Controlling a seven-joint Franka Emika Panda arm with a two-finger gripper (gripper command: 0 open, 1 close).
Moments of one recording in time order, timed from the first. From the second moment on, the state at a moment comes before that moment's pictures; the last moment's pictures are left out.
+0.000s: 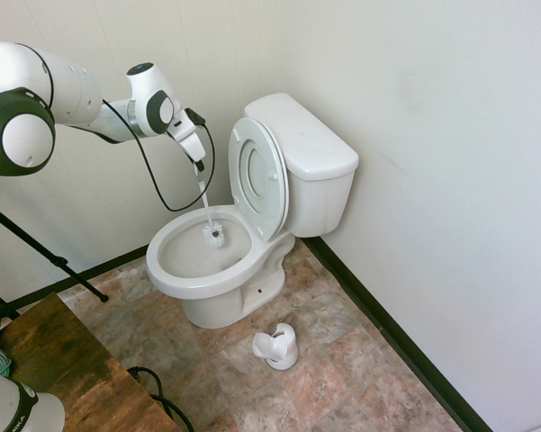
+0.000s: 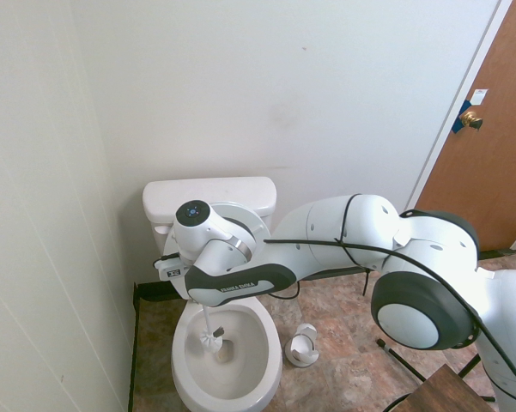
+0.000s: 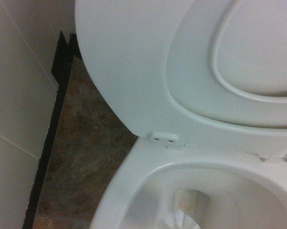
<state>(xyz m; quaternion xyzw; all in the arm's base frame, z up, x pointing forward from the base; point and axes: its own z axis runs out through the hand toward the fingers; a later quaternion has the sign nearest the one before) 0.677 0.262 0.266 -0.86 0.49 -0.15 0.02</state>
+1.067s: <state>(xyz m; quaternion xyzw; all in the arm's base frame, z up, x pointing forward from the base) 0.747 0.208 0.197 -0.82 0.55 -0.18 0.00</state>
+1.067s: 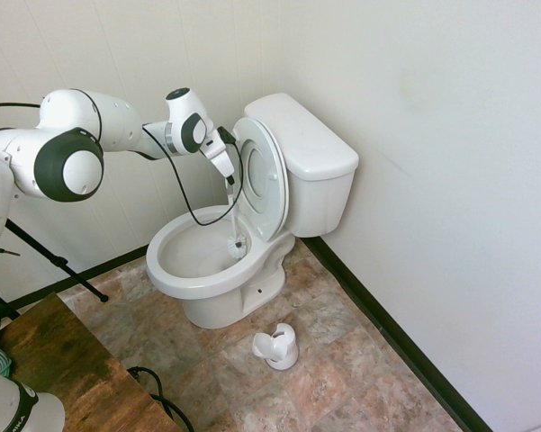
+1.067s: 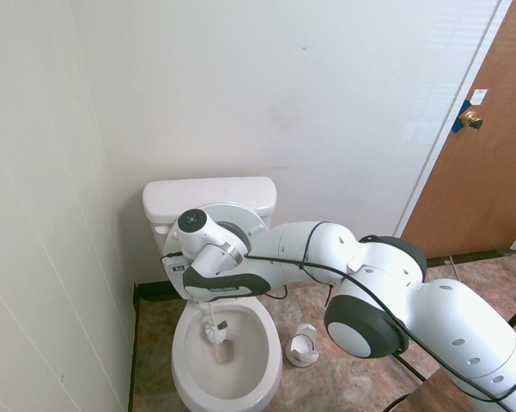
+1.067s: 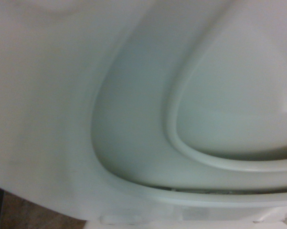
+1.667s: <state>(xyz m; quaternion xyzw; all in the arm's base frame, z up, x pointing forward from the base) 0.726 0.155 0.180 -0.79 0.58 -0.19 0.00</state>
